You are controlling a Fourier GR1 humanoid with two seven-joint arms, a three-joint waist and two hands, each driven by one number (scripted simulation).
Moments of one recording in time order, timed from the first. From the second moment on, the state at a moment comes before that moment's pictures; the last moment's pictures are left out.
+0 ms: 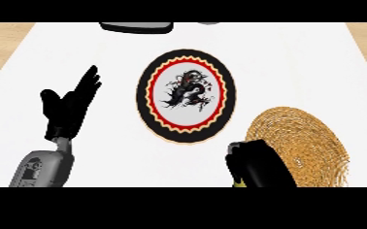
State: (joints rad) left arm -0.19 0.23 0.00 -1.41 0.06 0.02 0.17; right arm 0.20 -0.04 0.42 -1.90 1.36 -0.01 -0.16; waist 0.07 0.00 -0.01
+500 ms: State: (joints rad) left arm -0.20 0.22 0.00 -1.40 0.06 0.03 0.17; right arm 0.00 0.00 0.70 -1.91 1.32 -0.22 0.45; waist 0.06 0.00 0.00
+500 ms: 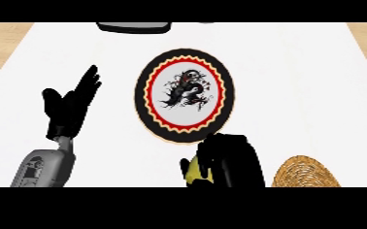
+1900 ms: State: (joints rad) left arm -0.18 0.21 0.03 -1.42 0.04 0.03 0.18; right arm -0.77 0.00 0.61 -1.02 0.67 -0.50 0.63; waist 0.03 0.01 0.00
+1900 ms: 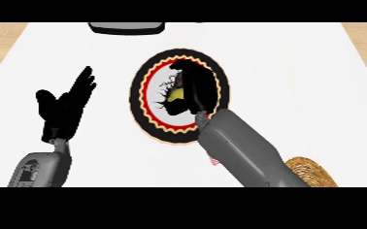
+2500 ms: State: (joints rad) left arm -0.17 0.22 0.06 -1.39 0.04 0.02 0.16; right arm -0.77 0.00 0.58 -1.27 0.44 -0.67 0.42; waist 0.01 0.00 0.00
